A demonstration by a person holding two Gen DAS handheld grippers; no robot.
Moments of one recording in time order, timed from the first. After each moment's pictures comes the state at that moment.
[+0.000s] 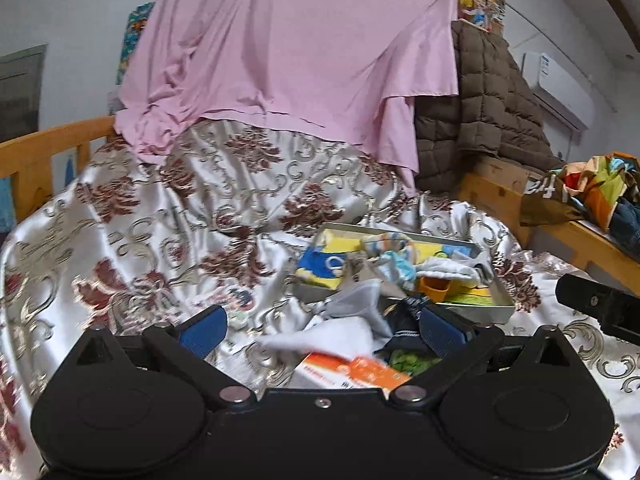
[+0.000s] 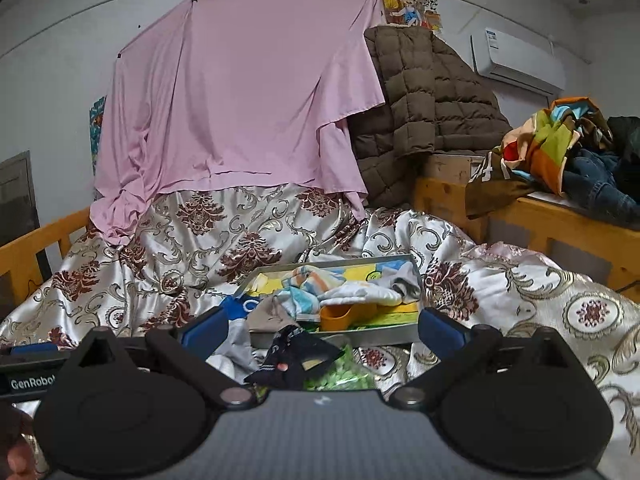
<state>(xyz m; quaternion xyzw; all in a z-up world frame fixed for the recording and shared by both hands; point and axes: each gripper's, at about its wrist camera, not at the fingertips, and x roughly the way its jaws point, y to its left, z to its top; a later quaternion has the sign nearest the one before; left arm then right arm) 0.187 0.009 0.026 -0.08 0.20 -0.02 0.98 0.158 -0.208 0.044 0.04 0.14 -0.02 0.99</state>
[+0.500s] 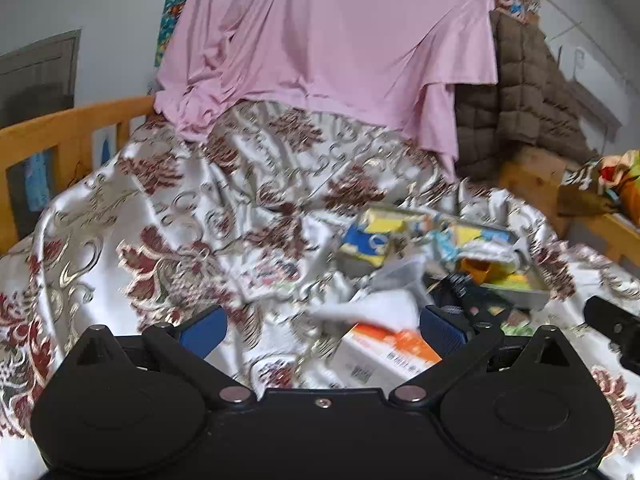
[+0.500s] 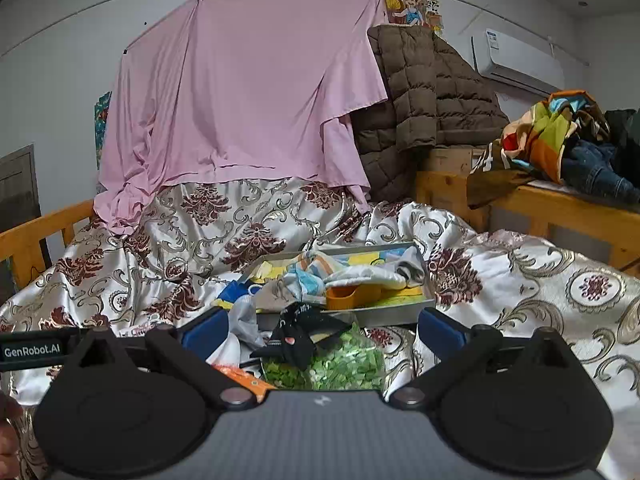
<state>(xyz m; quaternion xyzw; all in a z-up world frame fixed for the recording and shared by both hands) 0.178 0.024 0.007 -0.09 0.23 0.03 0.97 0.147 -0.201 0.010 0.03 0.14 -0.02 0.99</state>
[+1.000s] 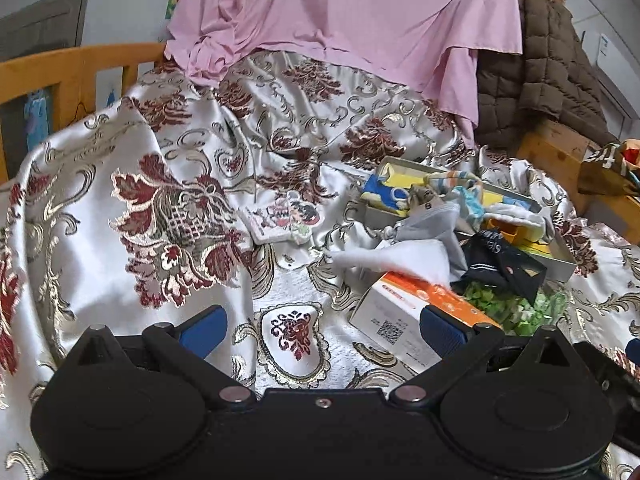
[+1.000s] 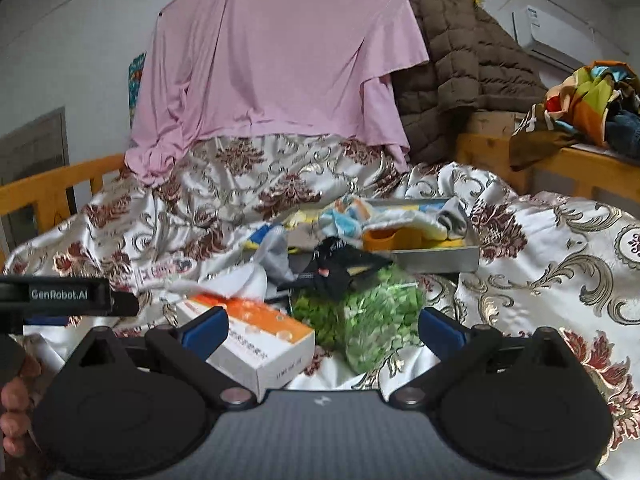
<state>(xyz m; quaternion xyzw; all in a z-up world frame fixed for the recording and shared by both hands) 0.201 0.039 -0.042 -0.12 0.28 0.03 0.95 0.159 -0.185 -0.047 0.01 0.18 0.04 0.98</state>
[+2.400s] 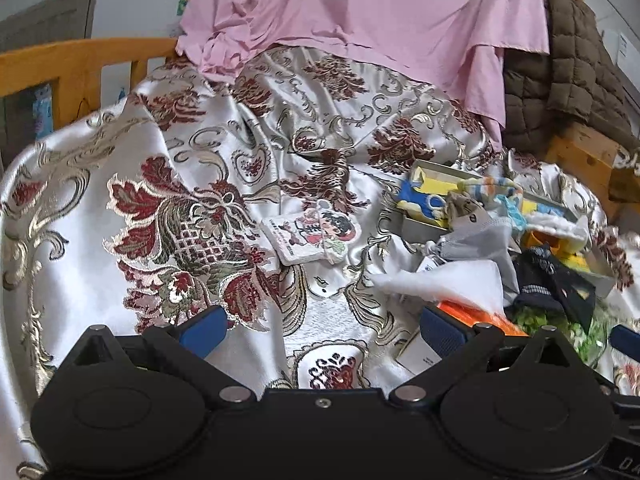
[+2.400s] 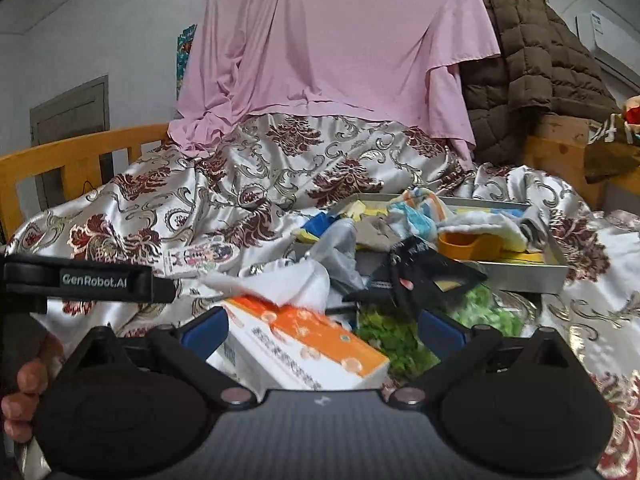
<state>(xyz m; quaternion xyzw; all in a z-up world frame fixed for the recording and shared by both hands) 0.248 0.068 -0.059 -0.12 0.28 0.06 0.95 0.228 -0.144 -0.058 -0.02 0.19 0.12 0.97</state>
